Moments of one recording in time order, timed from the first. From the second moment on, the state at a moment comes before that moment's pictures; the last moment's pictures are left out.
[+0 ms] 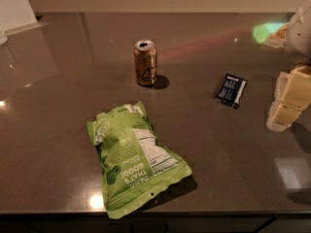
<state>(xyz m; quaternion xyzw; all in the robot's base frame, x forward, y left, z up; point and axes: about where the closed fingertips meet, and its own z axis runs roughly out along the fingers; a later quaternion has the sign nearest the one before) 0.438 -0.217 0.976 -0.60 0.78 -0.03 0.16</state>
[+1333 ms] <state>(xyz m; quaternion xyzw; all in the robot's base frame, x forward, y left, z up) 0.499 -0.219 0.945 -0.56 0.80 0.03 0.23</state>
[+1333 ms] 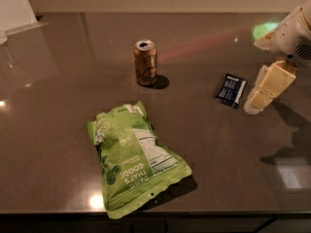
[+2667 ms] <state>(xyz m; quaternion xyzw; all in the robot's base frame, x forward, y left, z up) 0.569 -0.254 0.874 -0.51 0.81 0.10 0.26</state>
